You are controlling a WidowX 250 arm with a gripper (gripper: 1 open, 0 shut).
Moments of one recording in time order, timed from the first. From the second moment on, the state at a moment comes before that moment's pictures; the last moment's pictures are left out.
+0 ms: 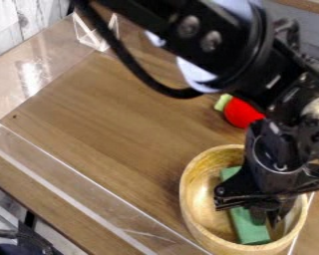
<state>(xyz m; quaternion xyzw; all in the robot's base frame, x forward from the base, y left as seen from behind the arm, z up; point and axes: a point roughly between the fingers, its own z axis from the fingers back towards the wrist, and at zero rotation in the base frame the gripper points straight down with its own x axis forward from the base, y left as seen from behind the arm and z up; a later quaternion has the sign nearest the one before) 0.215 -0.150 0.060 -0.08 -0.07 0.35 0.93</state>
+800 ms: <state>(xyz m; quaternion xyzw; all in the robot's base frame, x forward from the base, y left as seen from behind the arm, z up) 0.239 -0.126 0.123 -0.14 -0.07 0.41 0.90</state>
